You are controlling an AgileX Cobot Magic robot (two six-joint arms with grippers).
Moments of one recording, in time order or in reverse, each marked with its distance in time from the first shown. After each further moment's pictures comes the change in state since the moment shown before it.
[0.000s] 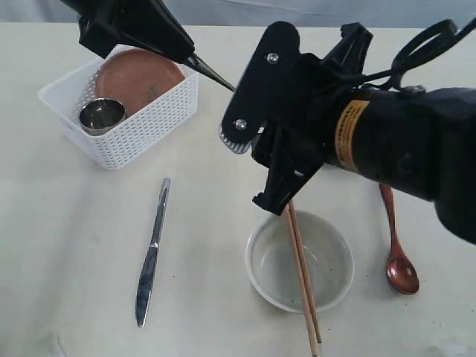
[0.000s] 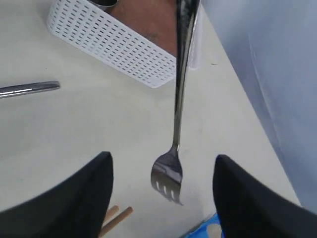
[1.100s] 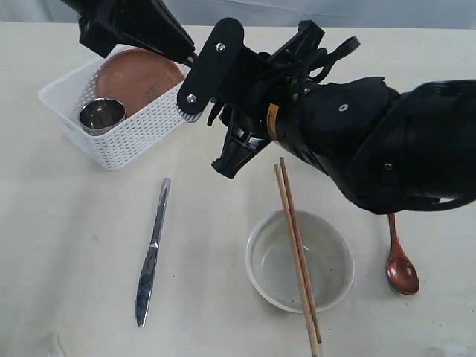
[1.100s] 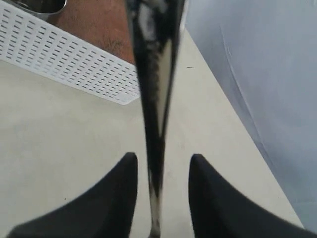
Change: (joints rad) left arm 0.000 0.000 0.000 0.000 0.000 -0.007; right arm -0.036 0.284 -0.107 -0.492 0.057 0.554
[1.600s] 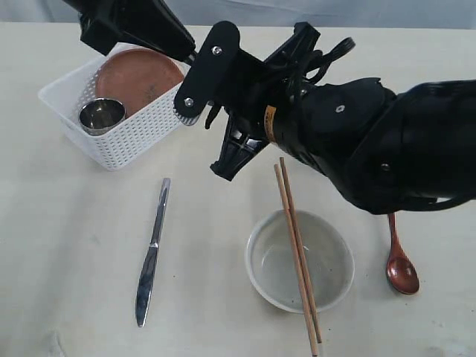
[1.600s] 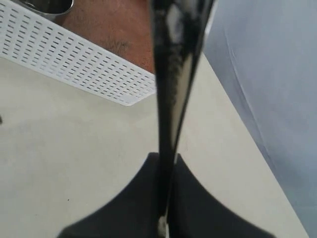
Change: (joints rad) left arm 0.000 0.000 0.000 -0.009 -0.004 -0.002; right arm 0.000 0.004 -0.004 -0.007 -0.011 -0.002
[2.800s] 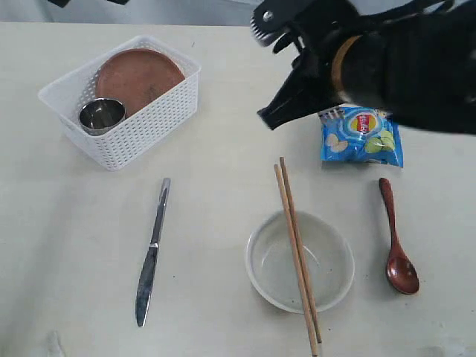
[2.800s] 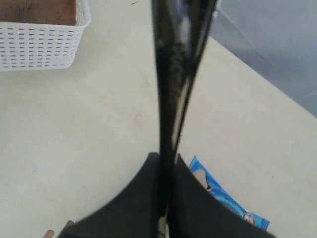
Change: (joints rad) left arm 0.068 -0.165 -0.022 0.277 -0.184 -0.164; right arm -0.202 -0.125 -0.043 0.624 0.013 -0.339
